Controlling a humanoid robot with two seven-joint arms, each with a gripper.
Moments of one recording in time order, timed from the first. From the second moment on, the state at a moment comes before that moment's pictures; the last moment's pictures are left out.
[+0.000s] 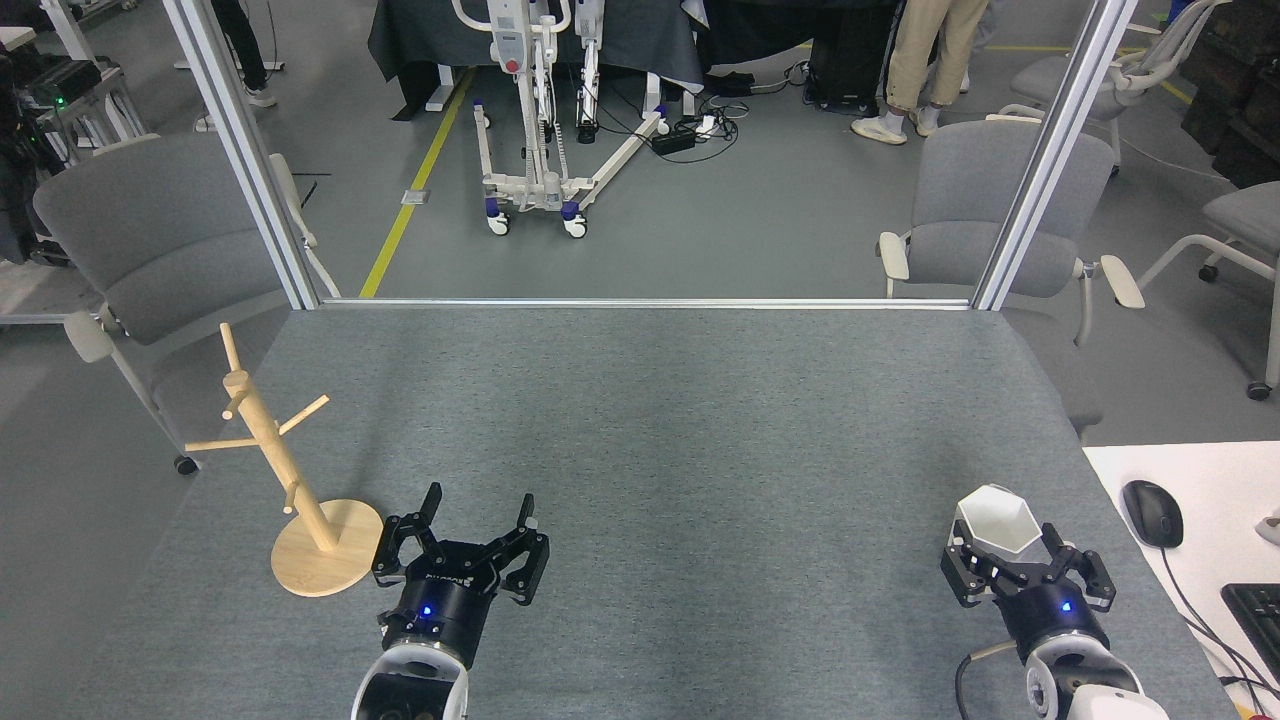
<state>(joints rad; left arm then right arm) -0.10 -0.13 -0.01 -1.50 -1.68 -0.08 0.01 -0.29 -0.14 -0.27 -0.98 1.57 -0.23 -0.03</state>
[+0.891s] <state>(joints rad) -0.11 -0.13 -0.01 -1.50 -1.68 -0.08 0.01 -0.36 -0.14 -0.27 -0.88 1.61 -0.23 -0.03</state>
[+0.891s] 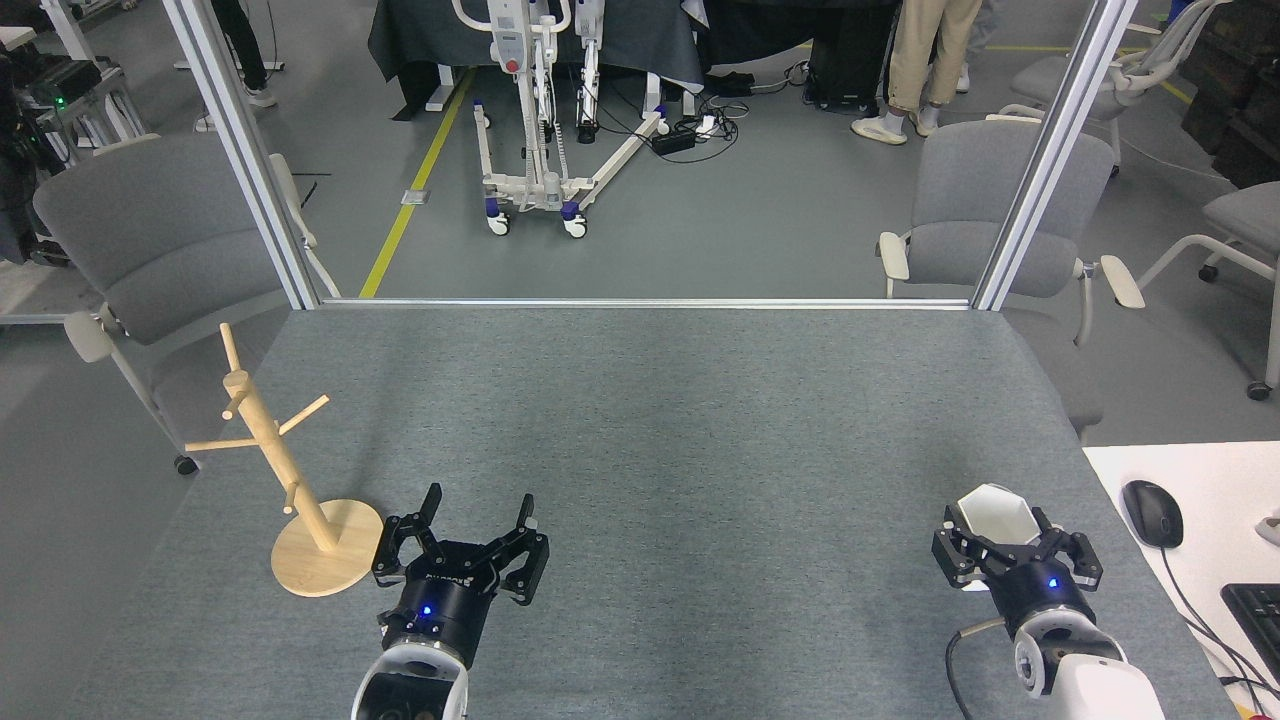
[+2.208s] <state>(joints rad) -0.11 -0.13 -0.01 -1.49 -1.68 -0.08 0.01 -0.40 -0.14 -0.24 -0.84 1.63 -0.20 -0.05</state>
